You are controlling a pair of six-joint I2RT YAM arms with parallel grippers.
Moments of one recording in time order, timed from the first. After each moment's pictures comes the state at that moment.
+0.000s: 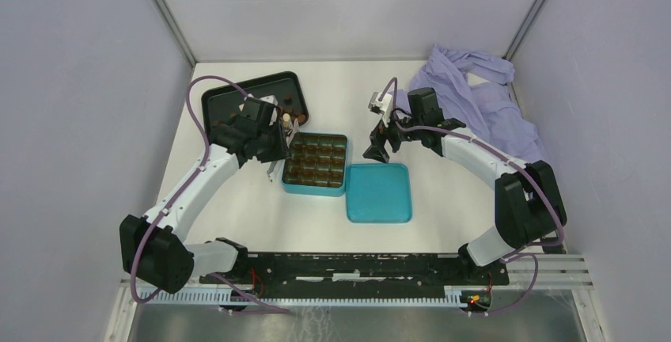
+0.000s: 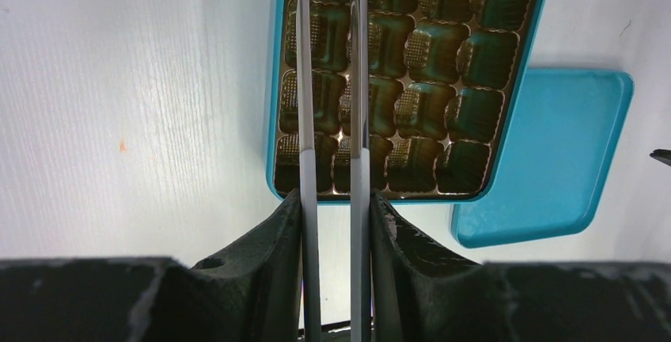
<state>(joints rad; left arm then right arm) -0.38 1.25 1.07 -0.78 -0.02 -0.48 0.40 1.55 1.03 -0.19 -0.73 -0.41</state>
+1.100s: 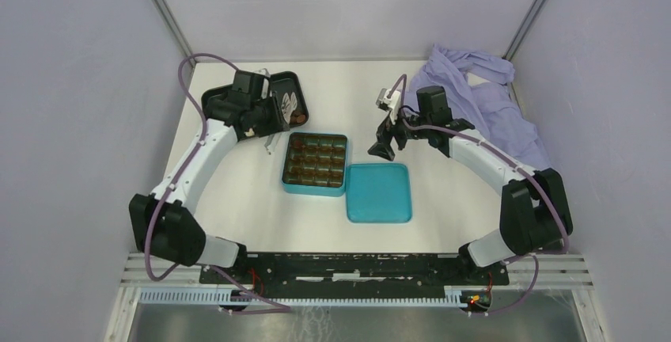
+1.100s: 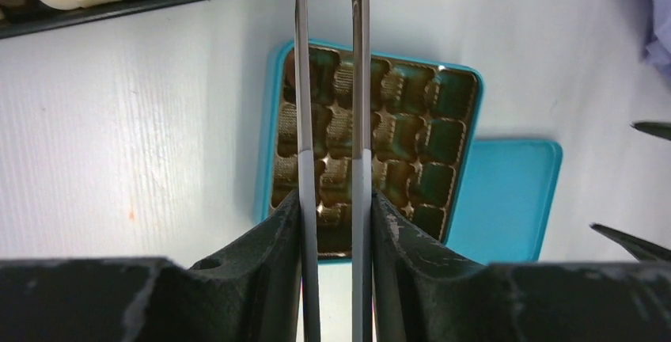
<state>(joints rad) -0.29 1.38 1.28 -0.76 0.06 -0.46 0.37 1.51 1.02 -0.19 -0.75 -0.41</state>
